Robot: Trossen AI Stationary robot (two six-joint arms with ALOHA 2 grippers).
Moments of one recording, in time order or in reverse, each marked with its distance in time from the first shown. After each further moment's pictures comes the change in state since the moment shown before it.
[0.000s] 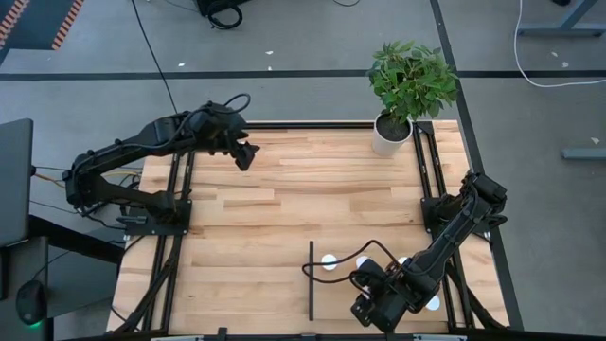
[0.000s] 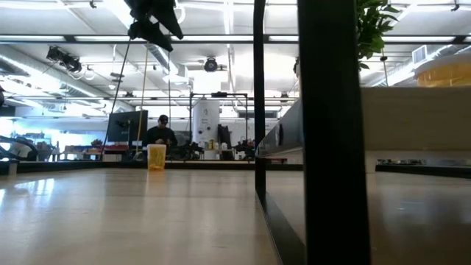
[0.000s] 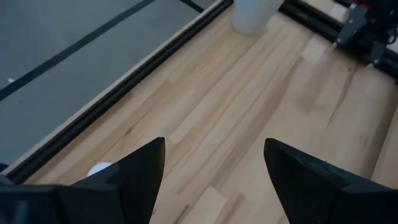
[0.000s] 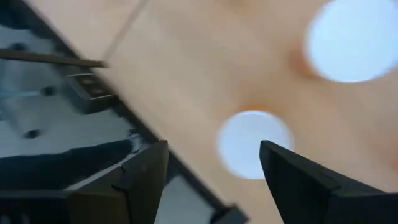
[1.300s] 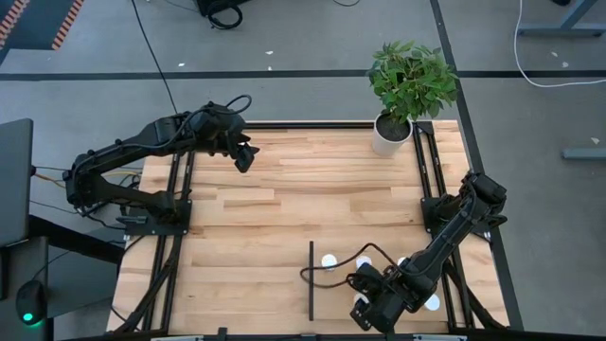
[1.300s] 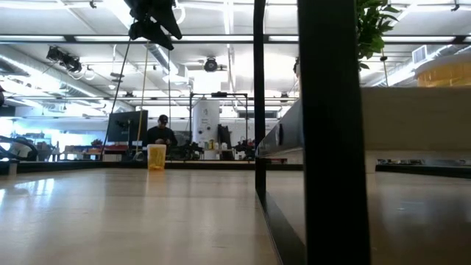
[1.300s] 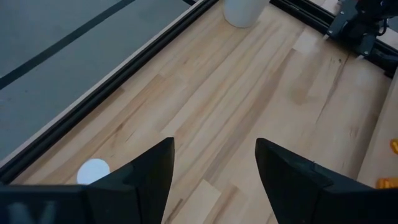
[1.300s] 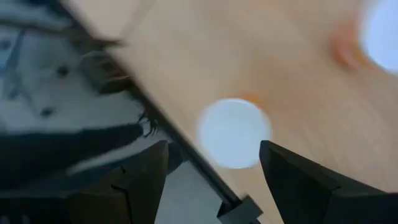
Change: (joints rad) left arm 0.000 0.002 0.000 -0.012 0.038 0.006; right arm -0.007 0.002 -0.039 0.081 -0.059 -0.030
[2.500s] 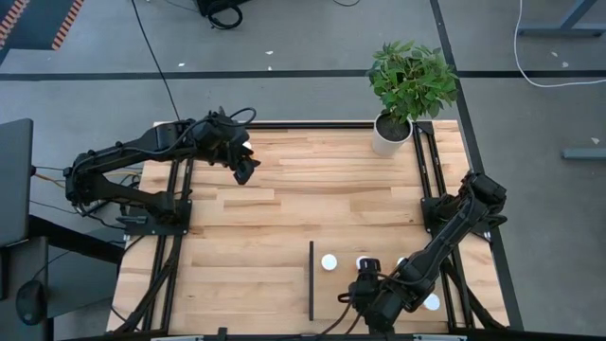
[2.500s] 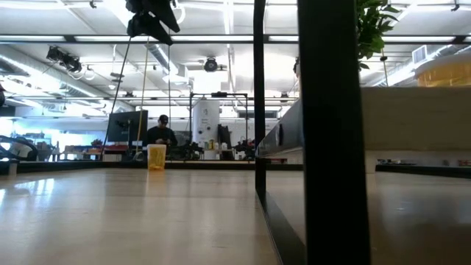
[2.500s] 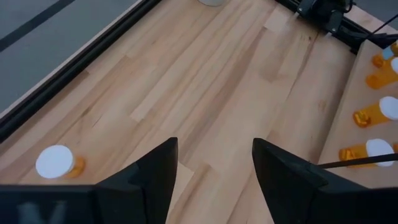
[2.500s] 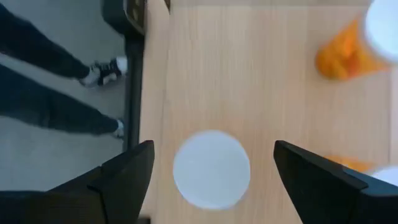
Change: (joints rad) left arm -0.095 -0.002 0.000 -0.038 0.041 -0.056; right arm -0.002 -0.001 -0.046 0.087 0.072 -0.864
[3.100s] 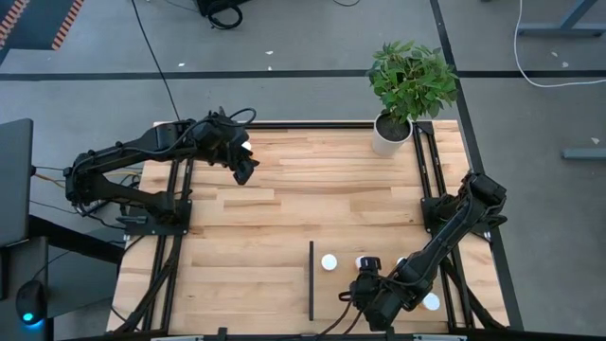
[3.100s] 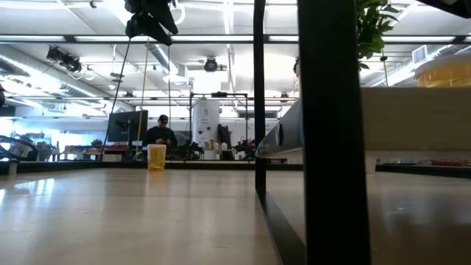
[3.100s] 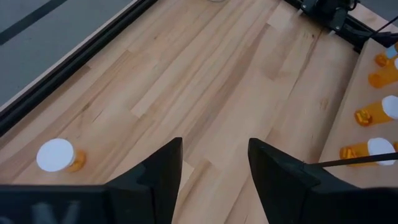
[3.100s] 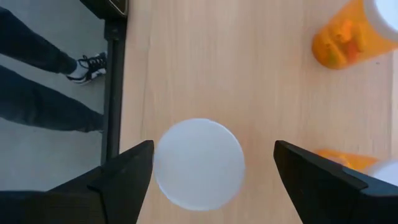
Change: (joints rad) left arm 0.000 0.000 0.000 -0.016 0.000 -0.015; right arm 0.002 0.000 -0.076 0.031 0.010 -0.009
